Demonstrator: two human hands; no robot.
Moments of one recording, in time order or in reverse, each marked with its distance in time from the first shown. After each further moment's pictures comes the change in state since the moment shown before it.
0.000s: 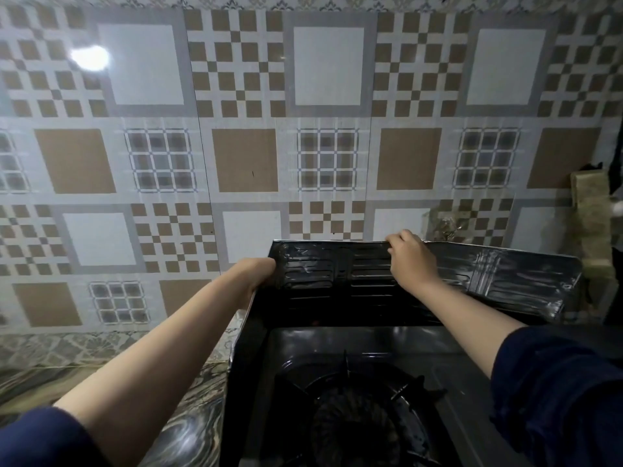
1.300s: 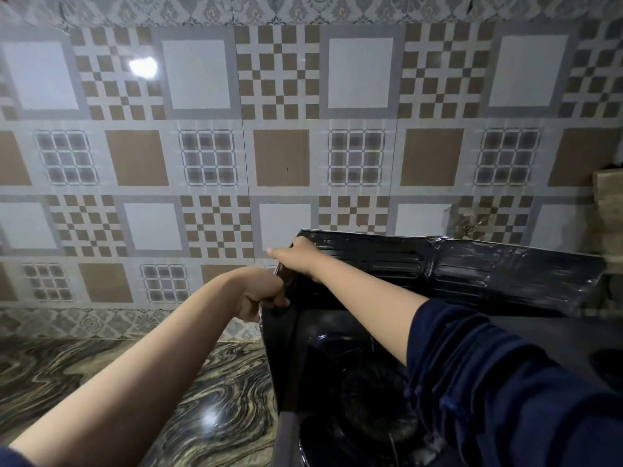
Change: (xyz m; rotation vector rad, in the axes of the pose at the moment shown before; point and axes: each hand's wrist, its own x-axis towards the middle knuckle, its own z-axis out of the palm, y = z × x) left_hand -0.070 -0.040 -0.038 0.257 -0.166 -0.068; right_hand -0.027 -0.233 -0.036 0.792 -0.699 0.202
